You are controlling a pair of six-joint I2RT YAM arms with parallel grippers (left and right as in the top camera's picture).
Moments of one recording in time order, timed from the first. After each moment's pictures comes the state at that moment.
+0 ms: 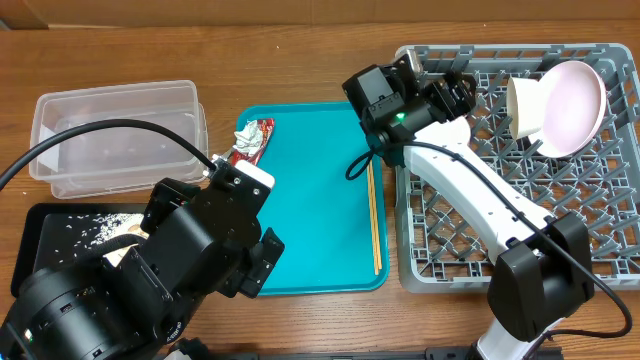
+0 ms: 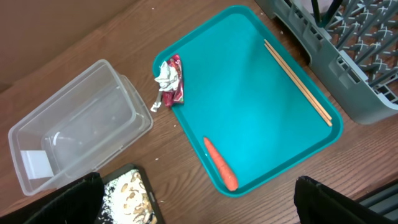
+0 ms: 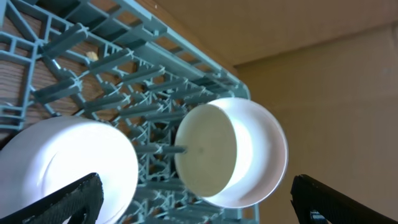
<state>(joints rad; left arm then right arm) -0.86 1.18 1.88 -1.66 -0.40 -0.19 0.52 1.85 1.55 -0.90 1.09 -0.01</state>
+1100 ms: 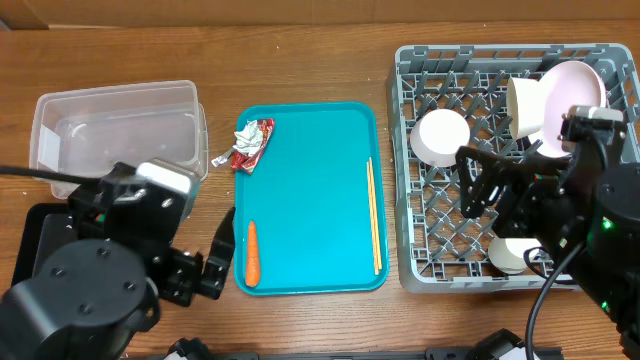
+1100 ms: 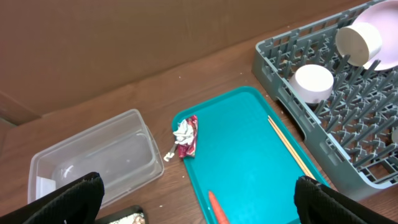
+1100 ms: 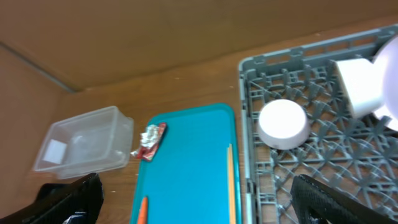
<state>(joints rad) -0.86 1.10 2.03 -1.57 -0.49 -0.21 0.50 1.05 1.80 -1.32 0.17 0.56</state>
